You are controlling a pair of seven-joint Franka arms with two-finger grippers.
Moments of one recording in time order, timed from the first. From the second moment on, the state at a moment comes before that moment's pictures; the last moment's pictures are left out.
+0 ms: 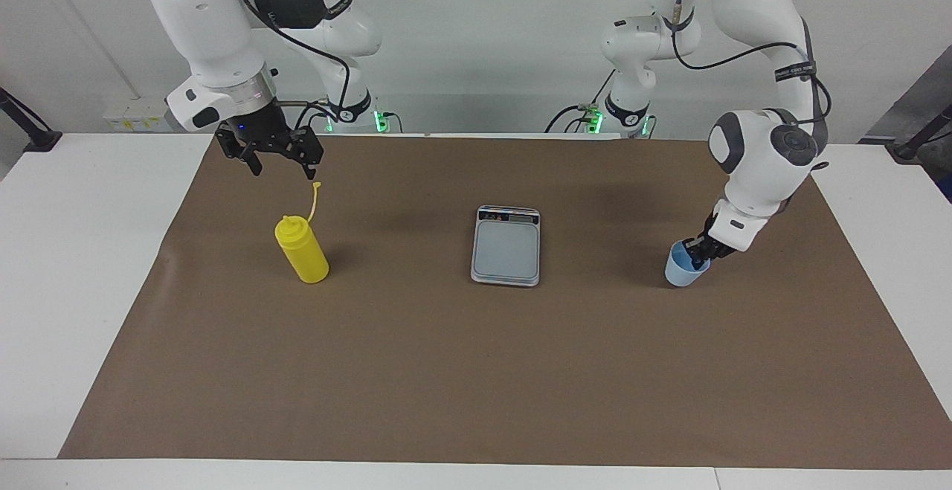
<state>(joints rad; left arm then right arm) 0.07 0.15 -0.11 -2.05 -0.01 2.22 -0.12 -0.10 -0.02 0.16 -1.69 0.01 1.66 0.17</state>
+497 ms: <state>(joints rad) 0.03 0.12 -0.17 -1.76 -0.01 1.86 -0.16 -0.10 -0.02 0.16 -1.69 0.01 1.66 0.17</state>
